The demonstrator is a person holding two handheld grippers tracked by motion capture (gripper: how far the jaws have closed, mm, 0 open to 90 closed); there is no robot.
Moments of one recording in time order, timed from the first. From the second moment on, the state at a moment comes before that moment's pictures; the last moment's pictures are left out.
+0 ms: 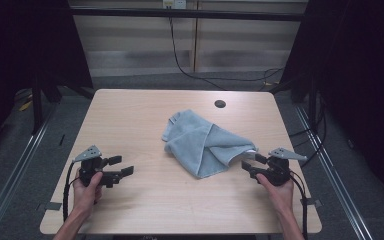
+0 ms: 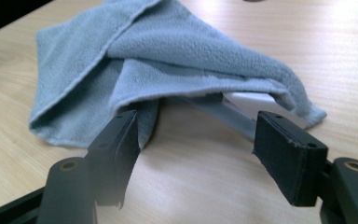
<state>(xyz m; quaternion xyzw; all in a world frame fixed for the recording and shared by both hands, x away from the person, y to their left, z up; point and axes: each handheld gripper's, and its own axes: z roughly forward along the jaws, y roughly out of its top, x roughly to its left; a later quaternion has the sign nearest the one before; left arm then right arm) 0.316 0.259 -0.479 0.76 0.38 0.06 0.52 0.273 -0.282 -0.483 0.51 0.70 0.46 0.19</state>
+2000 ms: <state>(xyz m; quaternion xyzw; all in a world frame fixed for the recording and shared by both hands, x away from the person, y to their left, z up) 0.318 0.249 -0.483 0.78 0.37 0.07 0.49 0.361 -0.240 -0.495 0.47 0.78 0.39 0.10</state>
